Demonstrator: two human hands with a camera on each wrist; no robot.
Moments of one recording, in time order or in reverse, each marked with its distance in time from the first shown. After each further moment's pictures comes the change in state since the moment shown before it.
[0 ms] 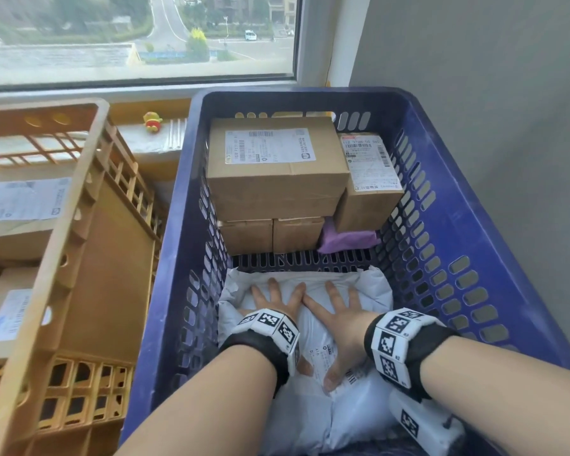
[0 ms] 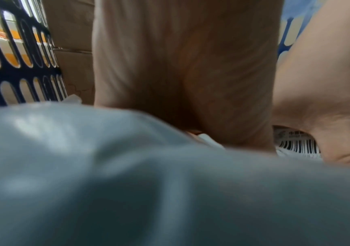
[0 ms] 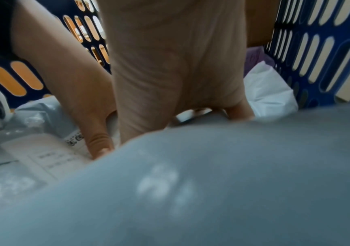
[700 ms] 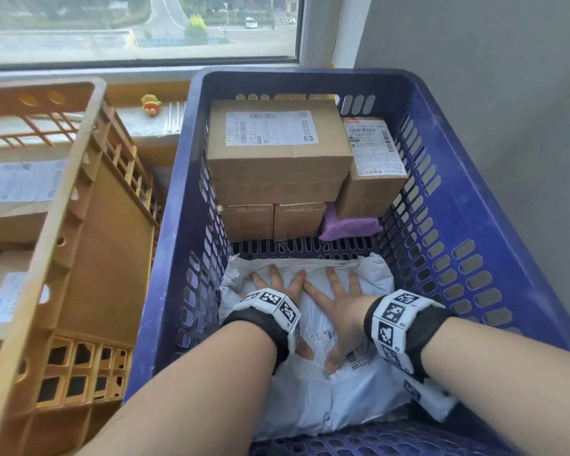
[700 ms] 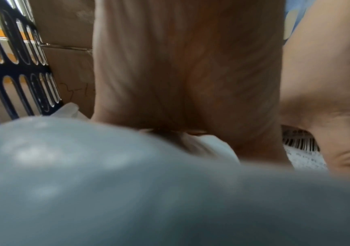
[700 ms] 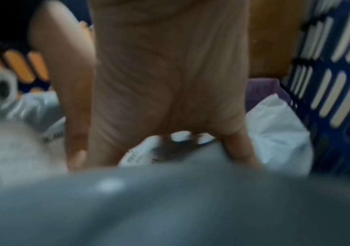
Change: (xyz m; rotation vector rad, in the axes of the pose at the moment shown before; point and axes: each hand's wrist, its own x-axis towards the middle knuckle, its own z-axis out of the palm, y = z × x) left_hand 0.008 -0.003 0.004 0.017 0.020 0.016; right_hand 0.001 -0.005 -0.002 -0.115 0.030 0.020
